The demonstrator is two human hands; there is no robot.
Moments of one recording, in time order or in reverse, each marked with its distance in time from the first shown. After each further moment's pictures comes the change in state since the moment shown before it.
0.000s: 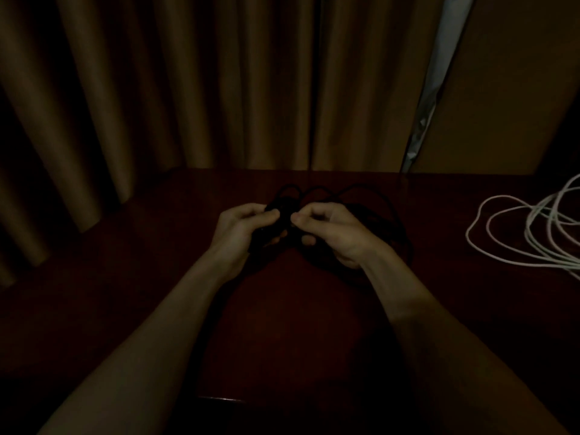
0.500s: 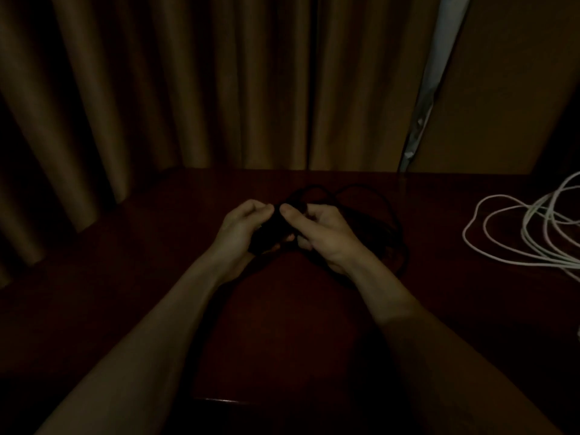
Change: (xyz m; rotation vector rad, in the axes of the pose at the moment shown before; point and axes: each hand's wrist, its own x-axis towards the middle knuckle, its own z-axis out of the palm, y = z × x) left_hand -0.002 0.003 0.007 -0.029 -0.064 -0.045; right_hand 0.002 0.003 0.016 0.017 0.113 -0.073
